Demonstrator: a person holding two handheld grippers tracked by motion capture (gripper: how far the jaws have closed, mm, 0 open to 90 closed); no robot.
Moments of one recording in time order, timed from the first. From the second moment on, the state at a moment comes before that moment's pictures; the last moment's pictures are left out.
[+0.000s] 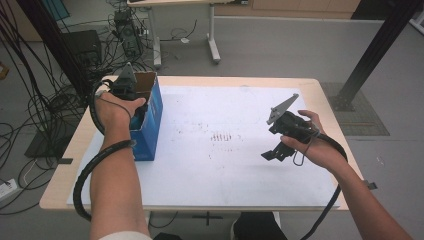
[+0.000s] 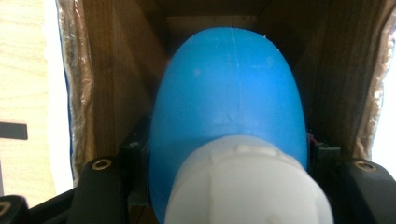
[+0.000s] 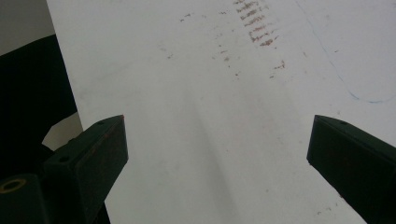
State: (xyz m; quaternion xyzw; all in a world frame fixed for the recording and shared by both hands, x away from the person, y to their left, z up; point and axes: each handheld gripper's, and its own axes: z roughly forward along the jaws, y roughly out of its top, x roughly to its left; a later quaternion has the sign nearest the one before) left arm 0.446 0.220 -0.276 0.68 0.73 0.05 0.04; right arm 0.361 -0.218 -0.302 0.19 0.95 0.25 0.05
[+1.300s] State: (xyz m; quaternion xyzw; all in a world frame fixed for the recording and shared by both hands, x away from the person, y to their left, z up) left arm 0.445 0.220 -0.276 0.68 0.73 0.04 0.04; right arm 0.362 -0.221 -0.303 0.19 0.95 0.25 0.05
